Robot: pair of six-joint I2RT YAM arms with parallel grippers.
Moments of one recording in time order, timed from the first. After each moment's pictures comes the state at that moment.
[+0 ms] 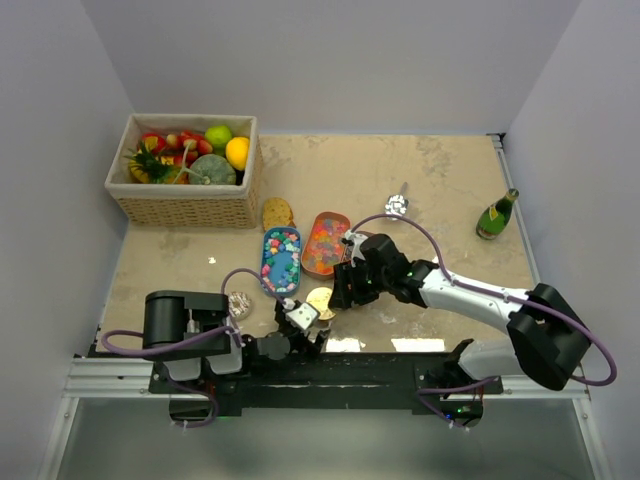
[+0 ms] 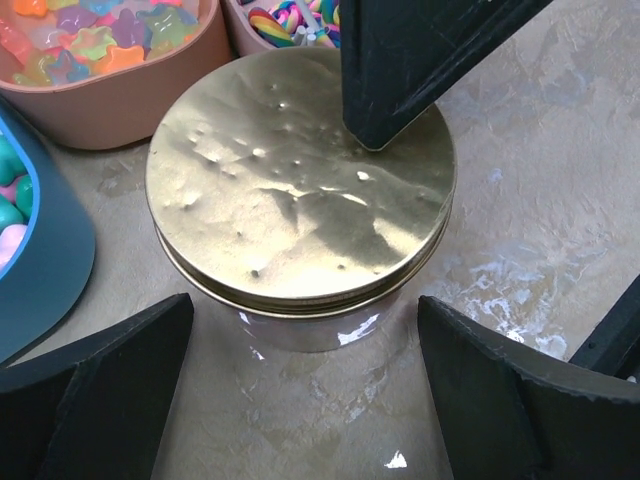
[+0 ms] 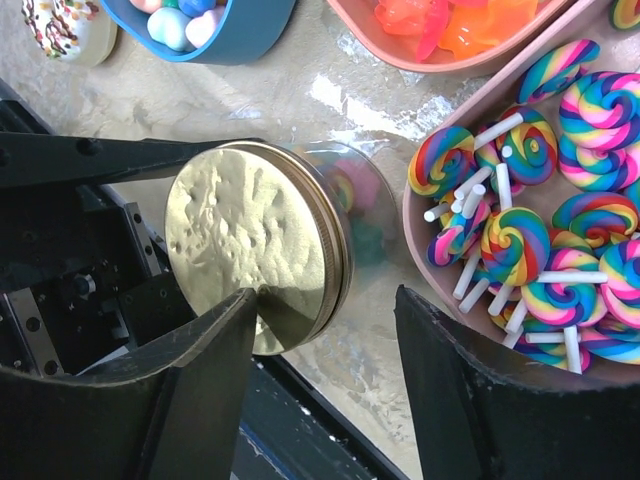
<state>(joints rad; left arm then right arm) -1.42 1.71 0.11 1.24 -0.68 -0.23 0.79 1.33 0.67 -0.18 -0.28 0.54</state>
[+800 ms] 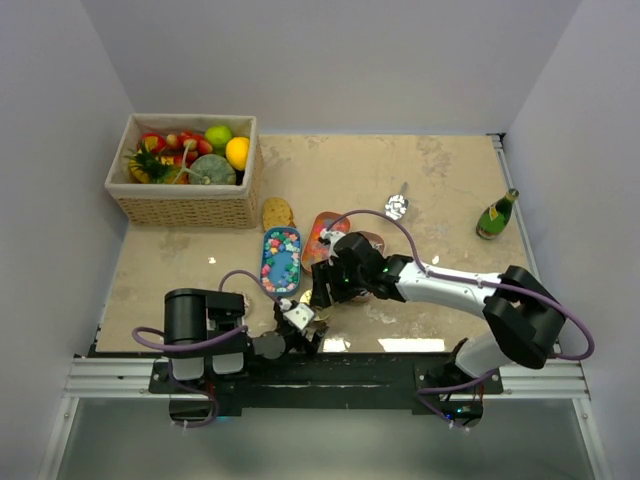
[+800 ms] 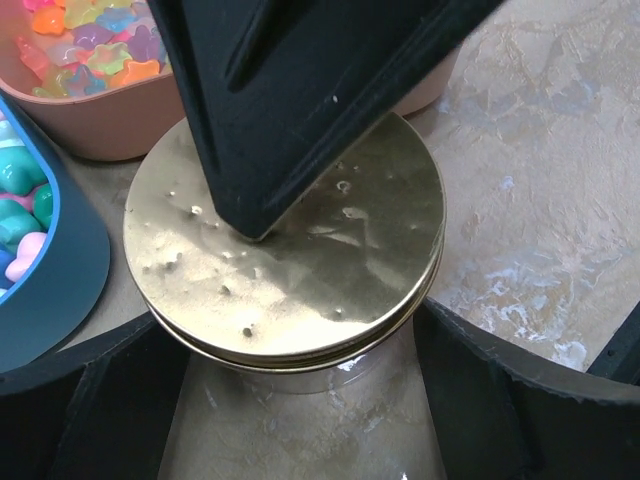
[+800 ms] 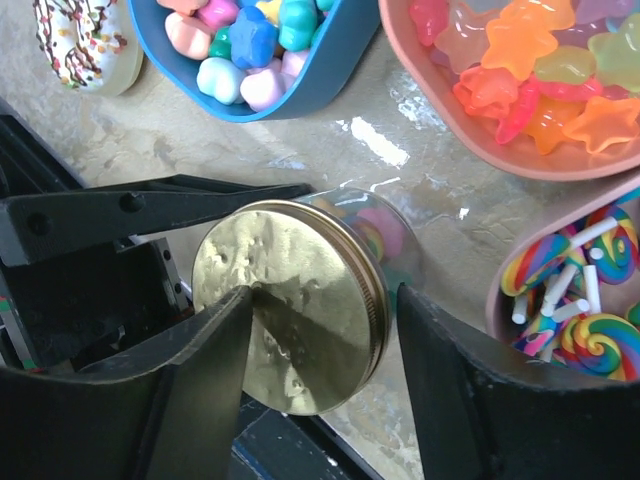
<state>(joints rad) -1.40 1.83 0.08 1.44 -0.67 -0.17 0.90 1.49 0.81 -0.17 -0.20 0.54</state>
